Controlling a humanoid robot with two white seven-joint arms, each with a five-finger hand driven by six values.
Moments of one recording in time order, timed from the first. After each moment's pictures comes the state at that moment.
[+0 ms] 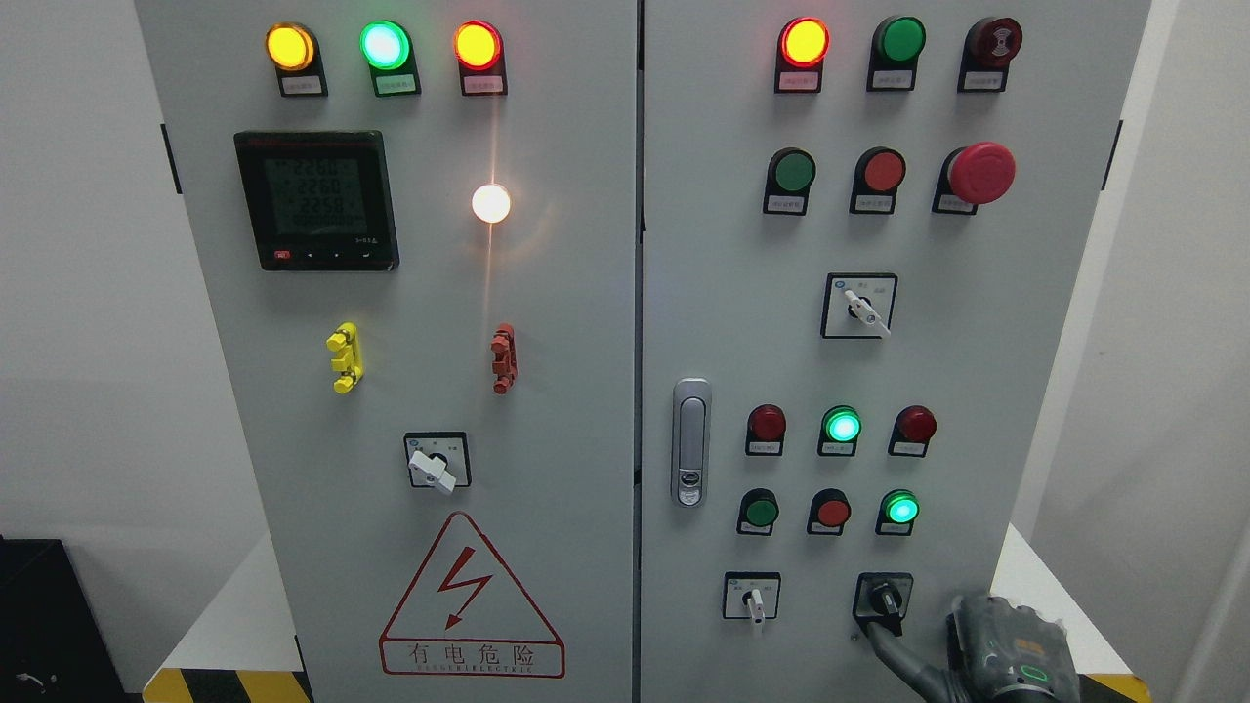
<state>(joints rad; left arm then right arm) 0.08 -0.09 -0.10 -0.09 0.08 -0.06 0.03 -0.31 0.11 -0.19 -1.71 1.54 0.19 0.47</state>
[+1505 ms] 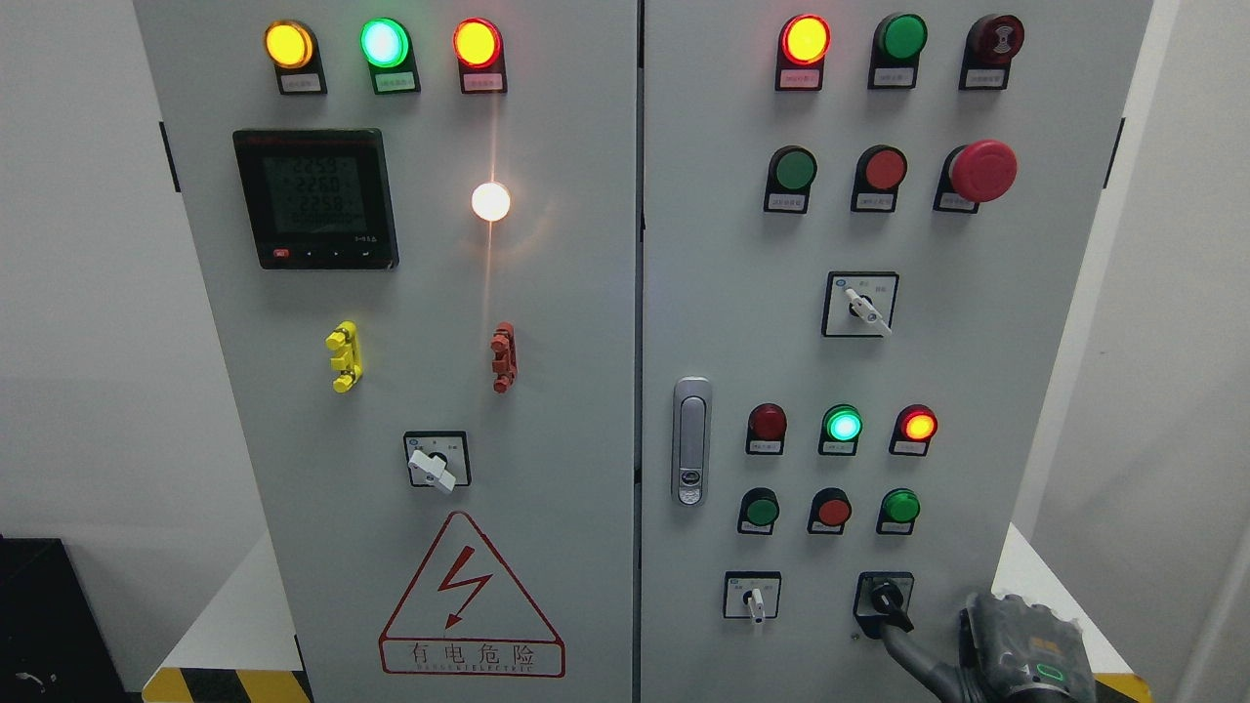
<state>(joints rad) 0.08 -0.09 -0.10 -0.09 0.08 -0.06 0.03 -0.31 0.10 -0.22 -1.73 1.52 0.18 0.47</state>
